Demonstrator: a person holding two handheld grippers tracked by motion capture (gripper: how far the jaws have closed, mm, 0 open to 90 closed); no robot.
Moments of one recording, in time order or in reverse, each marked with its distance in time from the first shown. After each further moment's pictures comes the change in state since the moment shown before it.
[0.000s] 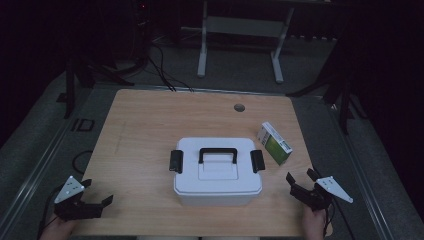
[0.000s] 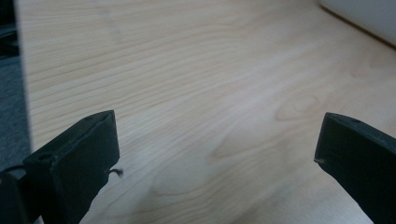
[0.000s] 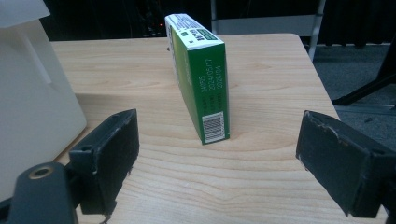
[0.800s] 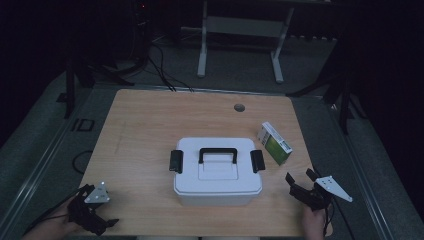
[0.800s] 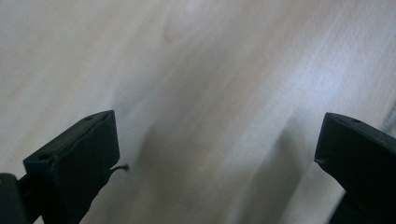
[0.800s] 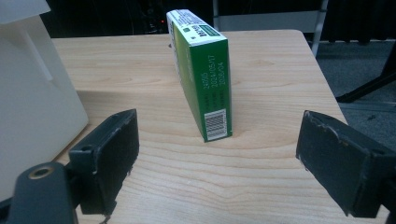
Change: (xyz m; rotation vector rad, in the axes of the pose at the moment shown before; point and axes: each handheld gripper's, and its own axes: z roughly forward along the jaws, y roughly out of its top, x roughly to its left) left arm -0.033 0.026 0.013 0.481 -0.203 0.369; right arm 0.000 0.000 0.001 0.014 0.009 0.004
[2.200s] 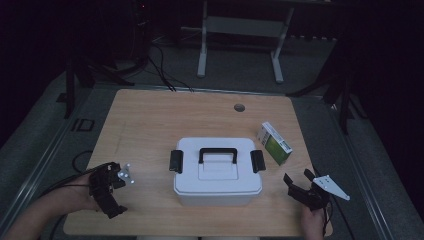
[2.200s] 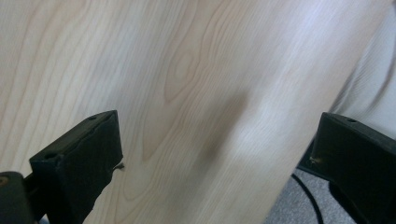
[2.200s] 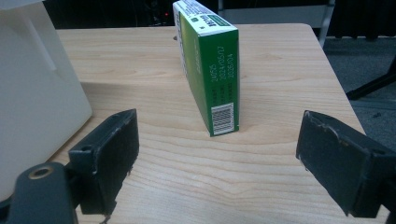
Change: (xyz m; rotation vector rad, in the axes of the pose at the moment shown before) left arm 0.001 0.106 -0.041 0.256 -0.042 0.161; right arm 0.002 -0.002 0.003 0.025 0.015 -0.016
